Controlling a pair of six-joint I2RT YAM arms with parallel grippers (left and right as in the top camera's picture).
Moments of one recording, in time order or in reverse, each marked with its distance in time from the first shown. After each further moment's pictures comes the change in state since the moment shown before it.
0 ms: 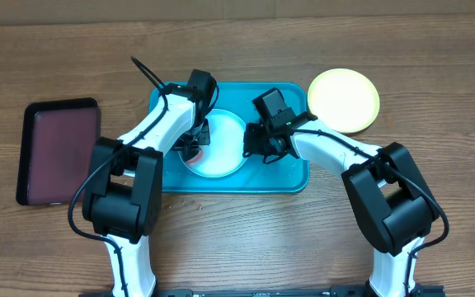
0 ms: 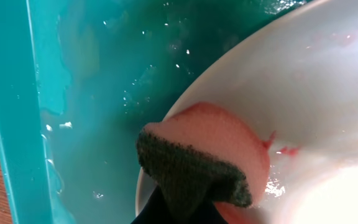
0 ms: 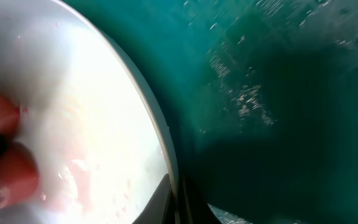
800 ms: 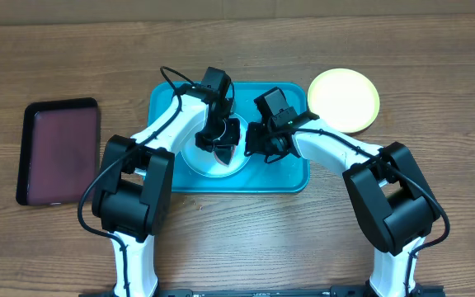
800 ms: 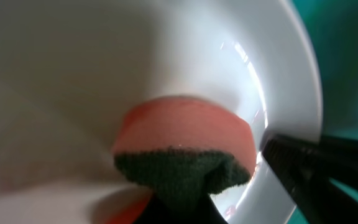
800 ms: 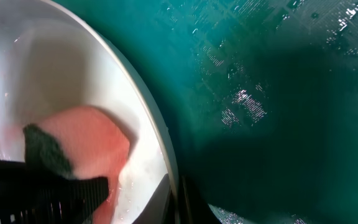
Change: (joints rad) left arm -0.073 0.026 0.026 0.087 0.512 0.132; right arm -0.008 0.000 0.000 -0.003 0.005 0.009
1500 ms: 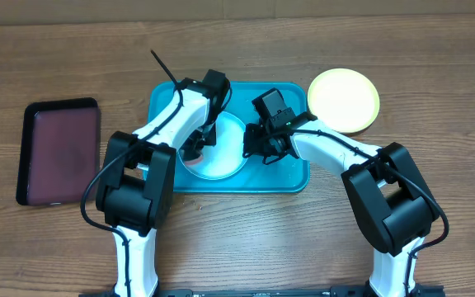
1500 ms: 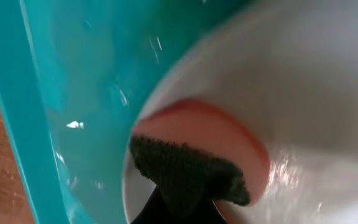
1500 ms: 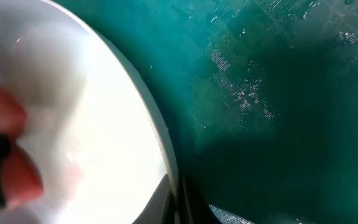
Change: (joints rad) left arm 0.014 0.039 0.076 -0.199 -0.584 -0.141; right arm 0.008 0.001 0.000 0.002 -0.012 -0.006
